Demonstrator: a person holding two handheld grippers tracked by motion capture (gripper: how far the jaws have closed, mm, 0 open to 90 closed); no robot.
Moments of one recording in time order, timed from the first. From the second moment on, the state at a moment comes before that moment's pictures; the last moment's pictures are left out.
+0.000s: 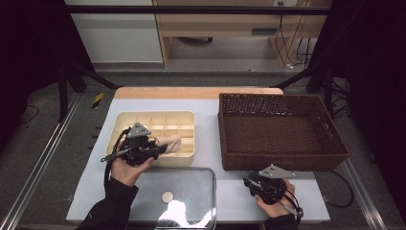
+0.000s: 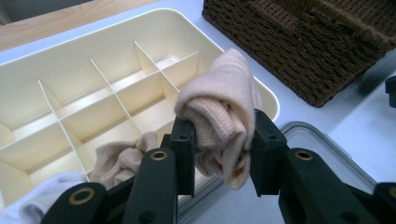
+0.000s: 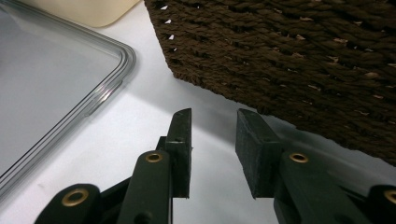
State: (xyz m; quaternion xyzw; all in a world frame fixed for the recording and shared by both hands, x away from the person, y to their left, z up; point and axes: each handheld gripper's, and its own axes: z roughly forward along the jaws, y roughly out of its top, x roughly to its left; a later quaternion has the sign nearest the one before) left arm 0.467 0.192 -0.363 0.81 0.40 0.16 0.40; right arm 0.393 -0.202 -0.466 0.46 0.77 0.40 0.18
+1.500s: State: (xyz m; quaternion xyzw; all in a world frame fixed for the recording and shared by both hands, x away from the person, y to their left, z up) left arm 0.501 0.178 -0.397 0.85 0.44 0.14 0.25; right arm 0.397 -0.202 -0.471 0.47 0.78 0.39 0.16
